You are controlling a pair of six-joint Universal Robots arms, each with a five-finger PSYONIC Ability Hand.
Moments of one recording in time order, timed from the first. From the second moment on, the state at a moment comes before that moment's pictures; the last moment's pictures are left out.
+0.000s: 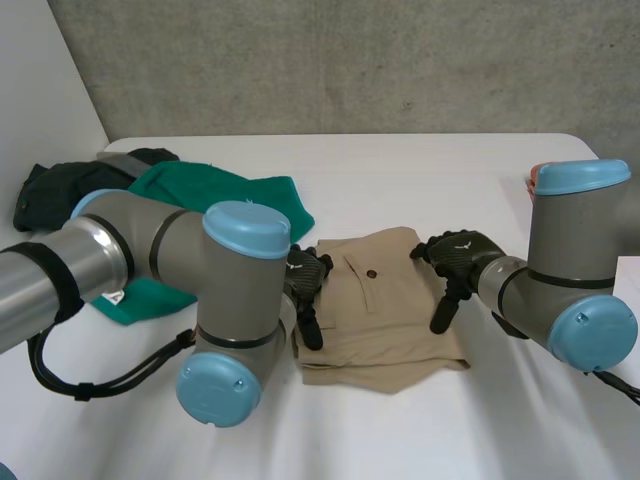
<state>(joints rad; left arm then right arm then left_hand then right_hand) 3.96 -2.37 -1.08 2.96 -1.77 3.32 1.94 -0.92 1.28 0.20 1.45 2.77 0.19 0.21 0.22 0.21 0.05 0.22 0.21 0.21 0.22 0.05</state>
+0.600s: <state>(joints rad) 4.09 -1.95 -1.16 3.02 -1.00 3.32 2.08 -1.33 1.99 -0.41 1.53 2.71 0.19 0.21 0.22 0.21 0.05 0.22 0.21 0.21 0.22 0.05</state>
